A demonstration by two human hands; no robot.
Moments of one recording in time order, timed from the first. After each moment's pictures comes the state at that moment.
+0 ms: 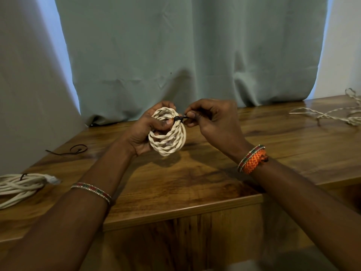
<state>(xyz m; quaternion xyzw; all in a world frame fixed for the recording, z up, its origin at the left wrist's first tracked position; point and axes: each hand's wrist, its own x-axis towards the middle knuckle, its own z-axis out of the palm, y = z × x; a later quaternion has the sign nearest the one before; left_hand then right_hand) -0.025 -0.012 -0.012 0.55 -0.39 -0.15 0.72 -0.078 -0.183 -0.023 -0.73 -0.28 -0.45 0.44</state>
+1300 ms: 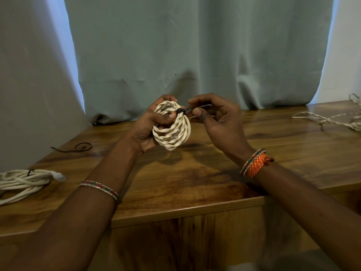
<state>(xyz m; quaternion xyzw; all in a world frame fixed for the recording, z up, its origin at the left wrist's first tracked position) -0.028 -0.012 -0.007 0.50 -0.40 -0.13 0.75 -0.081 -0.176 -0.025 -0.66 -0.31 -0.41 0.55</state>
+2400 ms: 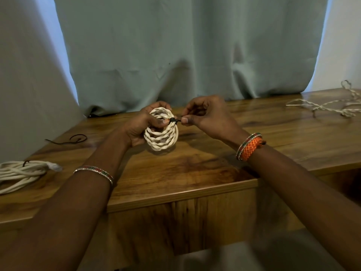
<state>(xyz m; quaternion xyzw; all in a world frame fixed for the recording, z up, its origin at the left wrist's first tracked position) -0.017 -0.003 -0.023 0.64 -0.34 -0.13 0.68 -0.078 -0.187 -0.026 -0.82 -0.20 -0.30 0.44</state>
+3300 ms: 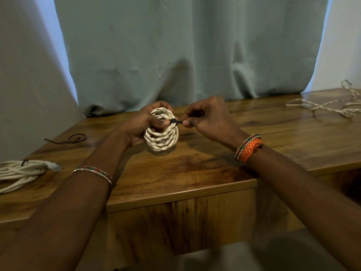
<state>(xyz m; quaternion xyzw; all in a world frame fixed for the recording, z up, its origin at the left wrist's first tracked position) -0.018 -0.005 -0.022 0.65 -0.34 -0.14 0.67 -0.079 -0.188 -0.029 -0.84 -0.22 -0.35 0.35</state>
